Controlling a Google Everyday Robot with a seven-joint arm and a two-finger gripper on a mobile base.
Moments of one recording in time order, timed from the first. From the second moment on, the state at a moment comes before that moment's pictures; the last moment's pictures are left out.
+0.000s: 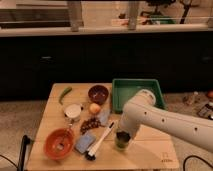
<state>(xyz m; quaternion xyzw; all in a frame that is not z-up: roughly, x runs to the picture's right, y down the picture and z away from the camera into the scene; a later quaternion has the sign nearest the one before) 0.092 0.211 0.703 -0.22 -0.24 -0.54 0.77</state>
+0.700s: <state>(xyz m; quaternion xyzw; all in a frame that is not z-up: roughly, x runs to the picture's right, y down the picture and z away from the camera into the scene) 0.108 0.218 0.699 -0.21 -0.24 -0.54 0.78</state>
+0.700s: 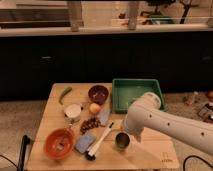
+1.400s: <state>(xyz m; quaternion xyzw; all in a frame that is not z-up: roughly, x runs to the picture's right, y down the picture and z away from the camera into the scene) 0.141 0.237 0.702 -0.19 -0.26 -0.53 0.79</state>
